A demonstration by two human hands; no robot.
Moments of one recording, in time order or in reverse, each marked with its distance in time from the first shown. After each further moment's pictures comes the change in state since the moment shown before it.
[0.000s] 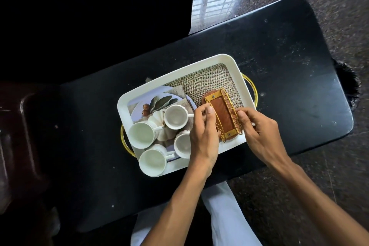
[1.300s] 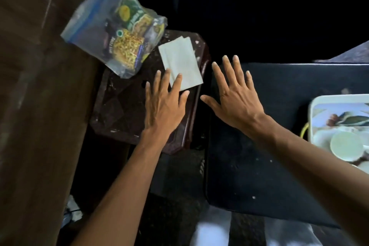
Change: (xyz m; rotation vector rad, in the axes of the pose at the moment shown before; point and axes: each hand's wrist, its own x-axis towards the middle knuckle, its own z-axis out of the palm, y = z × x) left_hand 0.006 0.037 -0.561 1.361 0.558 0.400; right_hand -0.034 -0.308 0.418 -0.806 -0.347 -0.663
